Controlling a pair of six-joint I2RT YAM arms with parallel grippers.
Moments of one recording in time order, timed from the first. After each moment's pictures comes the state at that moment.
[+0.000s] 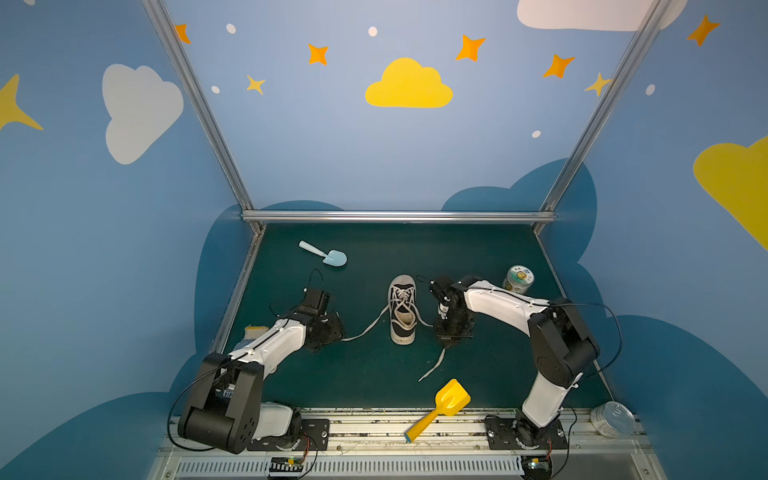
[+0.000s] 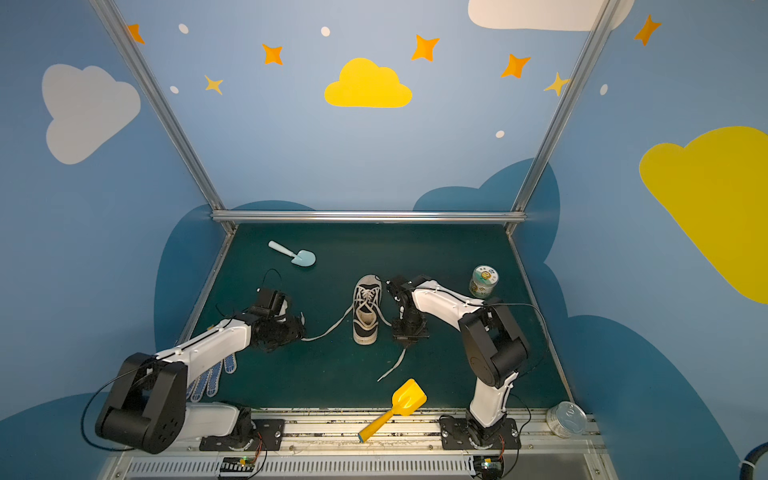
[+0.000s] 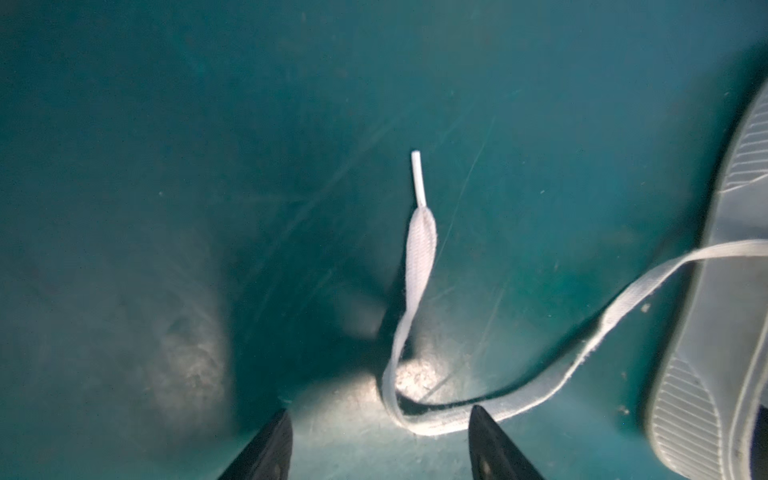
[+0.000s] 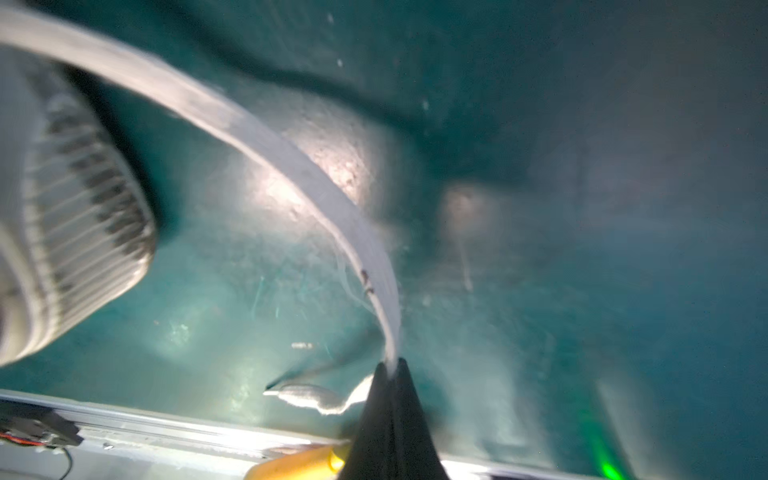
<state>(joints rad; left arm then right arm) -0.23 1.36 0.64 -0.47 0.13 -0.56 0.64 1.77 1.22 -1.08 -0.15 0.53</state>
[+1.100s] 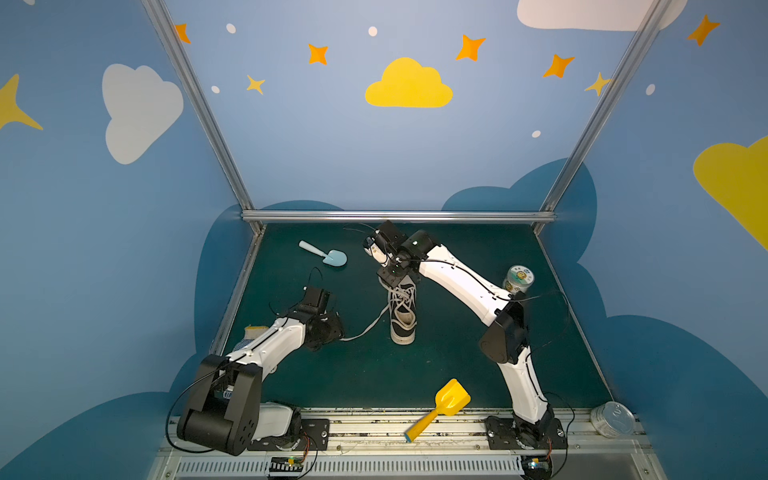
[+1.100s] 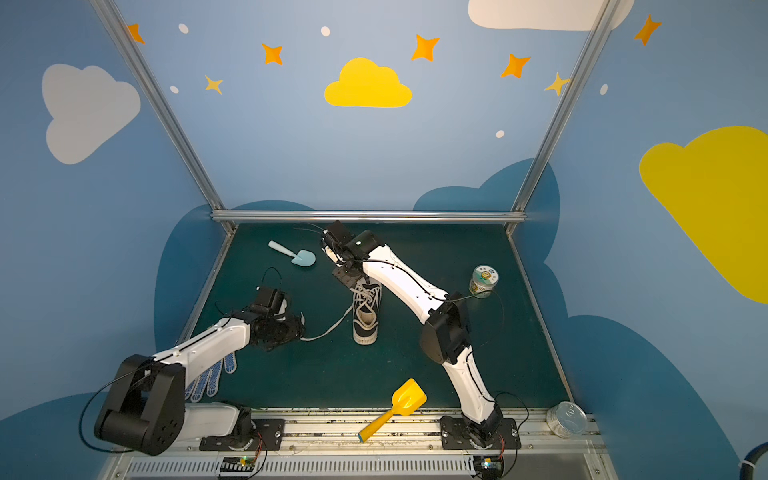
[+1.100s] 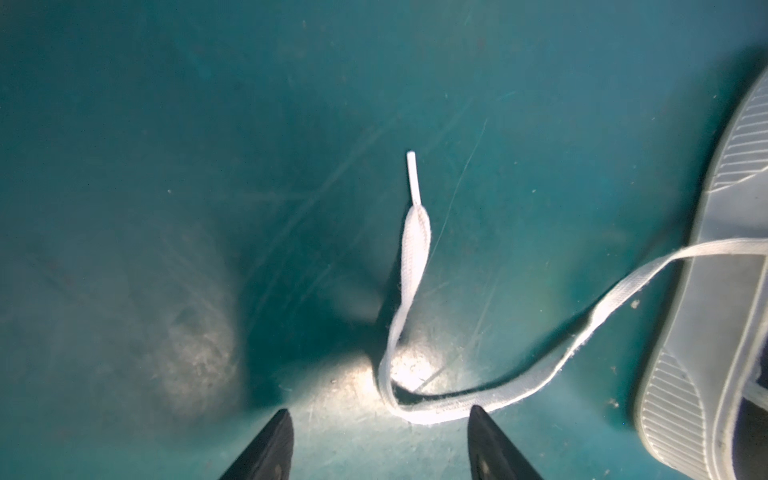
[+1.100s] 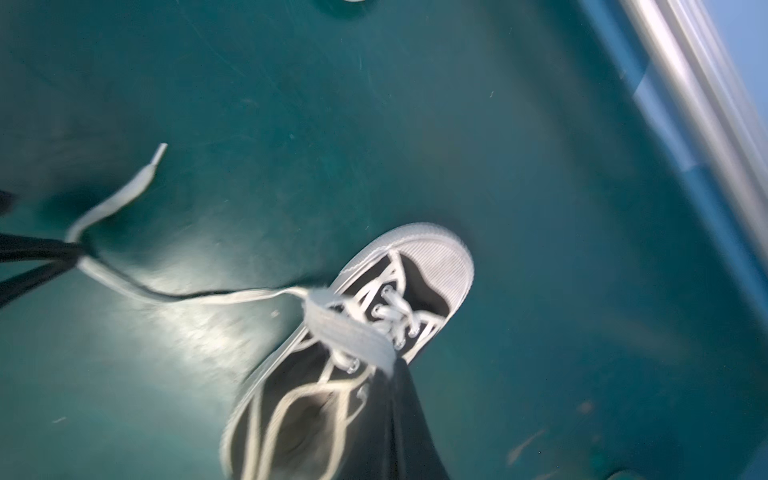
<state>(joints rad) -0.23 1.34 0.66 -0.51 0.13 -0.57 0.86 2.20 2.25 -1.15 0.24 -0.18</state>
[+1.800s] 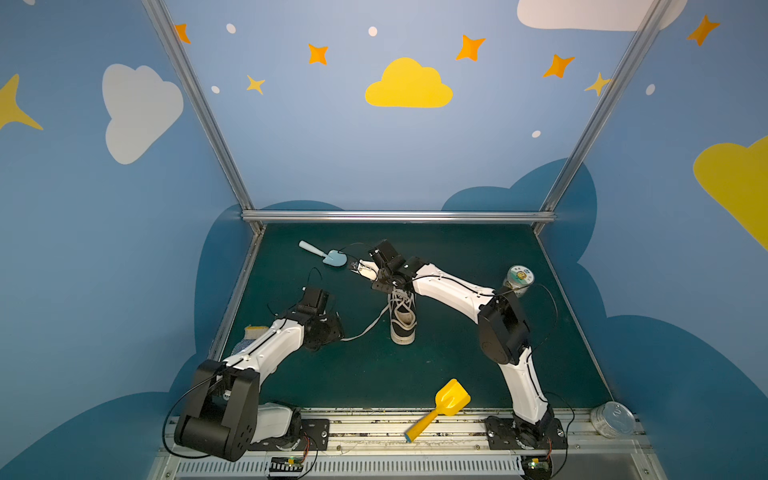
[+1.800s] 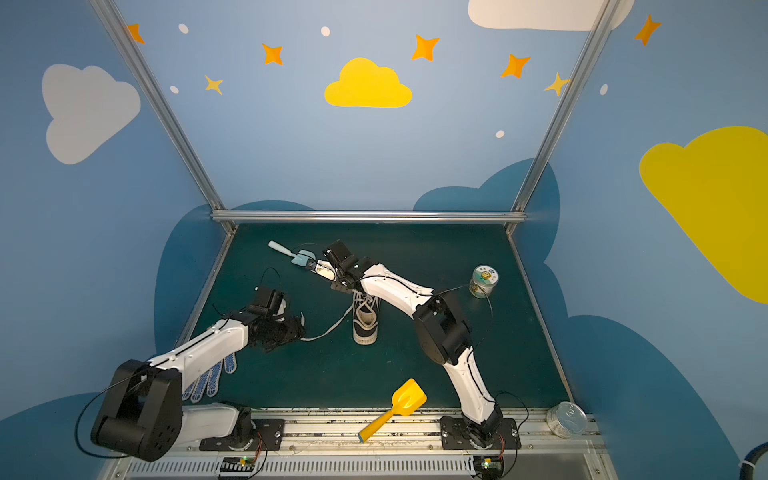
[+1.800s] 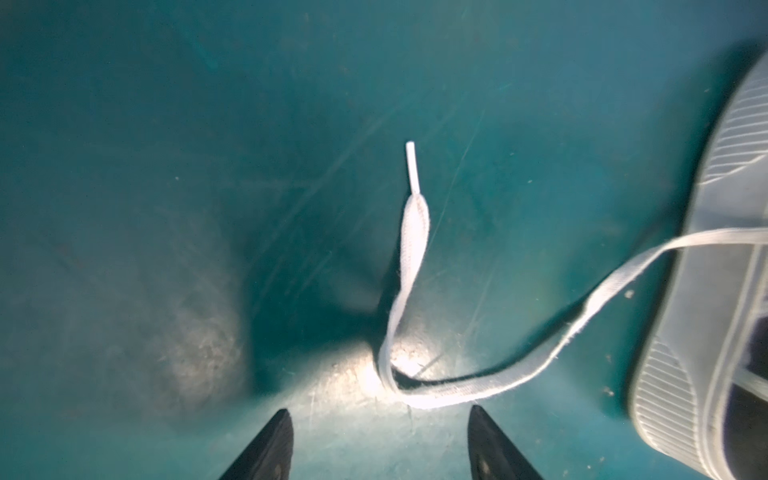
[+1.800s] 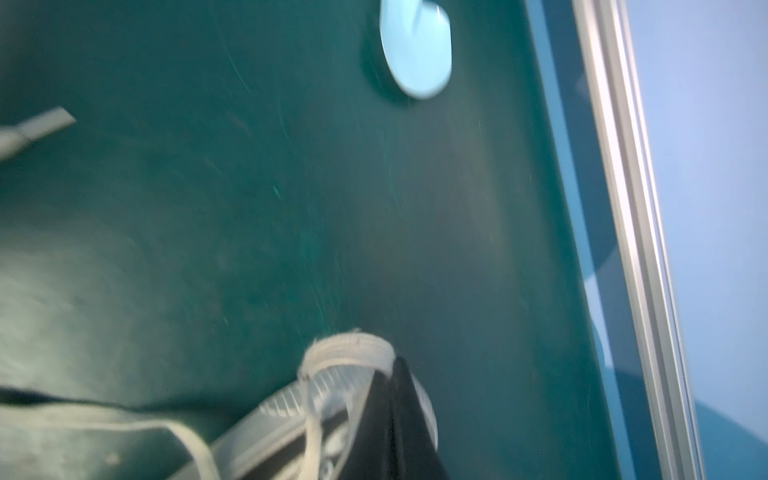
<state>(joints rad) -0.23 1.31 0.66 -0.54 0.14 -0.57 0.87 2.17 1.86 -0.49 0.16 -0.66</state>
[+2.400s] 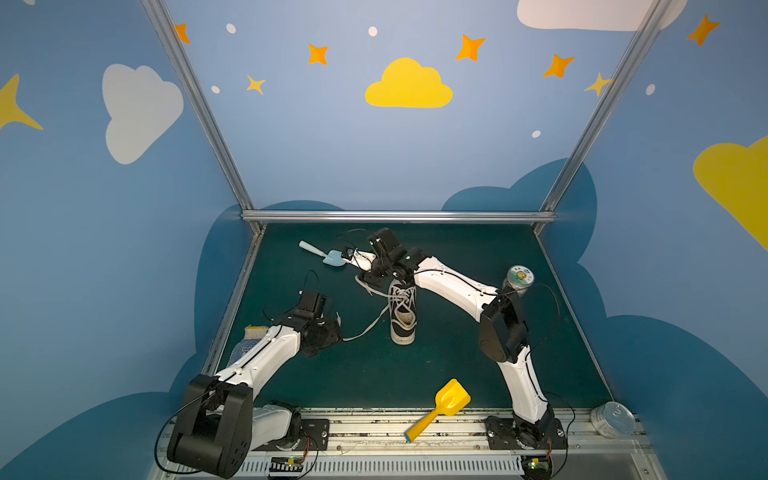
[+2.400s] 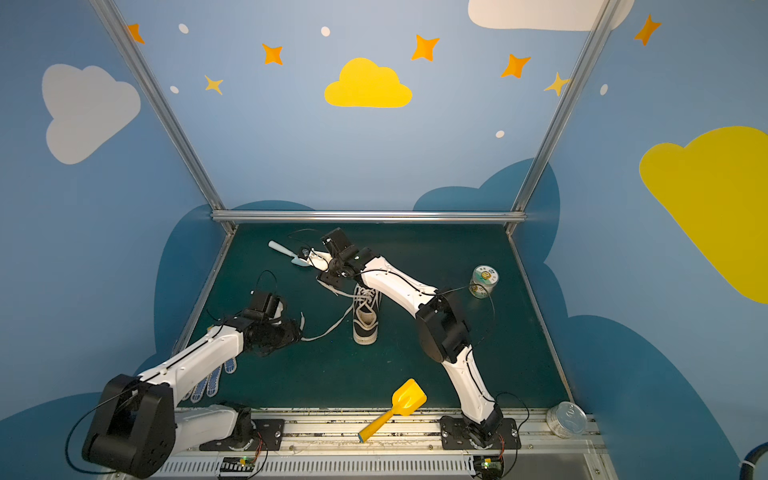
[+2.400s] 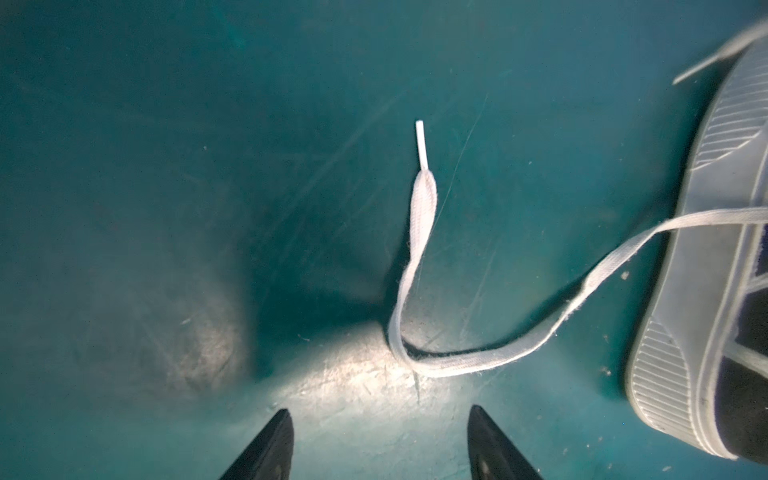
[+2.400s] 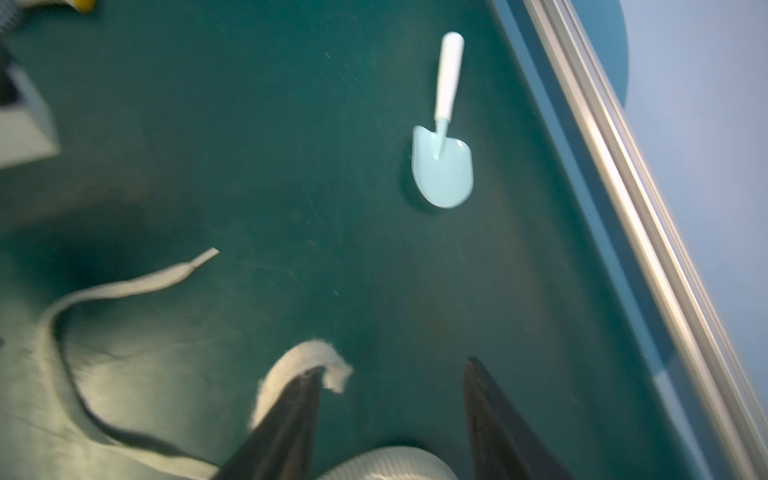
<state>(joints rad) -0.23 1.24 0.63 -0.57 0.14 -0.57 0.83 2.20 2.00 -0.58 -0.06 -0.54</state>
